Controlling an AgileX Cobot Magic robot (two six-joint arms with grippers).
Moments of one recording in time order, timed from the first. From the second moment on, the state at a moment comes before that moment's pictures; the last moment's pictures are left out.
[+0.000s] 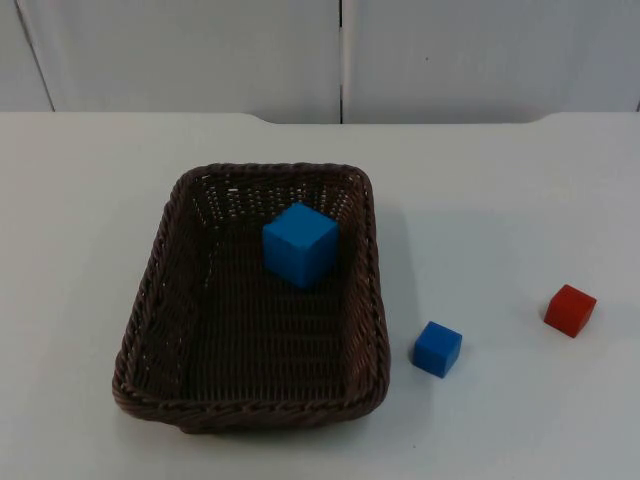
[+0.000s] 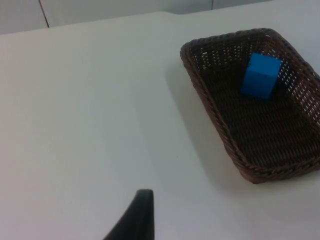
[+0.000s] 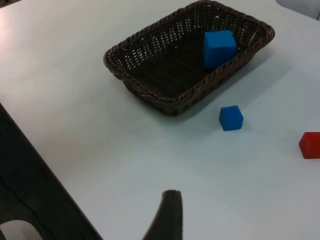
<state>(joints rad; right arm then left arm) 0.85 0.00 -0.52 -0.02 1.08 0.01 -0.22 0.00 -0.50 -0.05 1.07 0.03</state>
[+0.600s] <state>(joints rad) 0.85 0.00 -0.52 -0.02 1.08 0.01 -0.22 0.00 -0.50 -0.05 1.07 0.03</state>
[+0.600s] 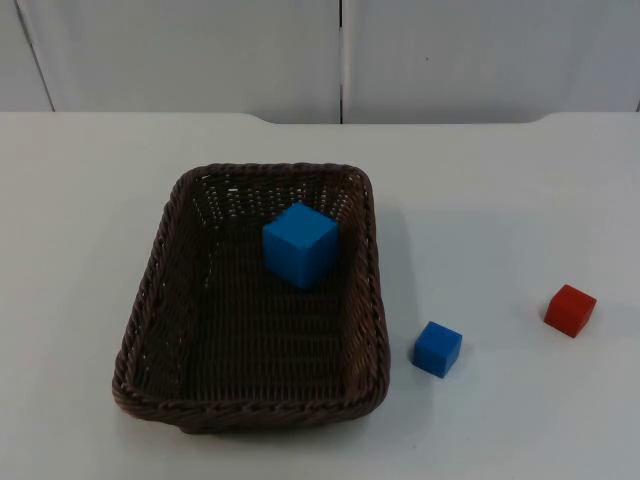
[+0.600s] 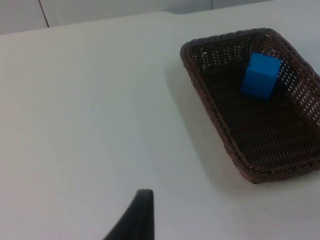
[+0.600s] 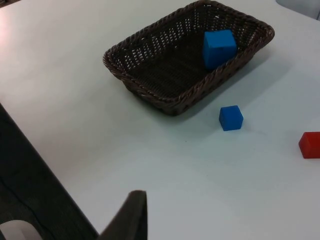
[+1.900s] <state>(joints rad) 0.85 0.00 -0.52 -0.02 1.08 0.01 -0.22 0.00 -0.50 -0.05 1.07 0.03</state>
